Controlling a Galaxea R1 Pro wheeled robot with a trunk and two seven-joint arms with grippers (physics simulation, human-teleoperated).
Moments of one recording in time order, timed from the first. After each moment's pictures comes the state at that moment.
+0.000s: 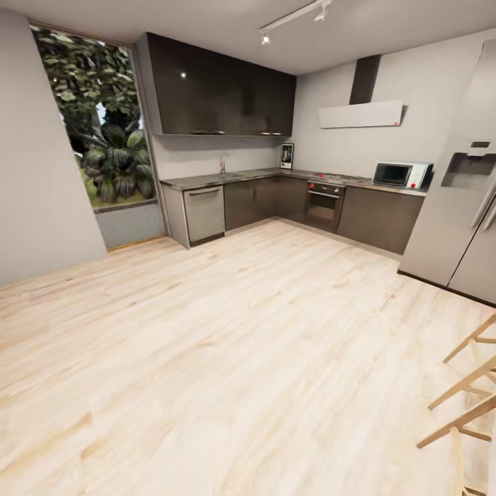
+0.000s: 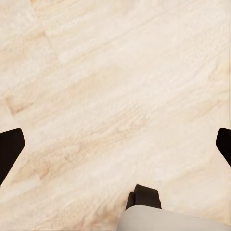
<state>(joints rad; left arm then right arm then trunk) 0.06 0.04 0.27 -0.70 0.00 0.00 0.00 -0.02 -0.04 0.15 -0.50 0.07 -0.16 -0.08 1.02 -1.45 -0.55</state>
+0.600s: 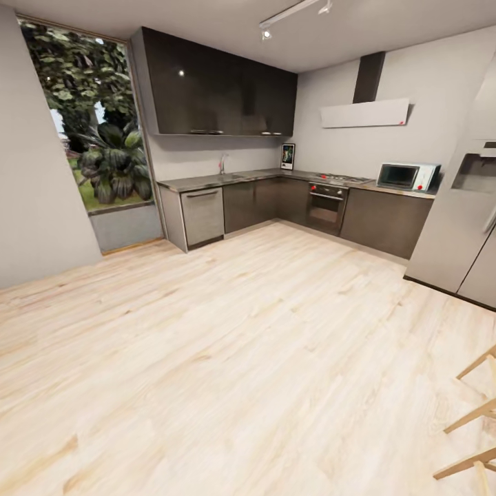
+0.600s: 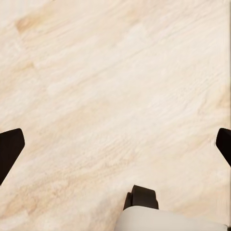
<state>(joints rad) 0.06 0.03 0.26 -0.70 0.00 0.00 0.00 -0.02 -0.04 0.15 -0.50 0.07 -0.16 -0.08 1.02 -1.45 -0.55</state>
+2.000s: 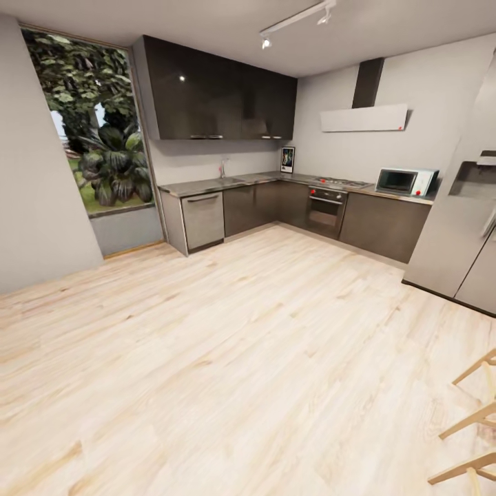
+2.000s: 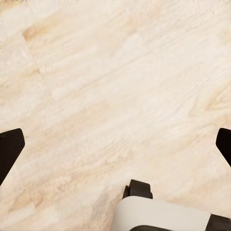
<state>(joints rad) 0.06 0.03 0.25 -0.71 0.00 0.00 0.01 -0.02 -0.04 0.15 -0.50 0.07 -0.16 -0.08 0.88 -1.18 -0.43</state>
